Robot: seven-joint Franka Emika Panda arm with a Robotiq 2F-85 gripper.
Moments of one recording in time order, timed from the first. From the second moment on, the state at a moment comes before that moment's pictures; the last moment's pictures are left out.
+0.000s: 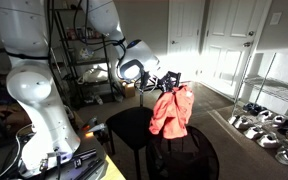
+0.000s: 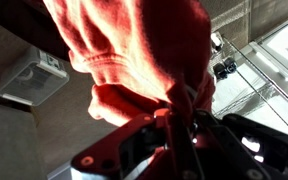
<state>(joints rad) -0.12 0.18 -0.08 -2.58 0.42 3.45 0.43</state>
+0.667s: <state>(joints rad) 0.17 0.21 -0.40 -2.50 0.63 3.45 0.43</state>
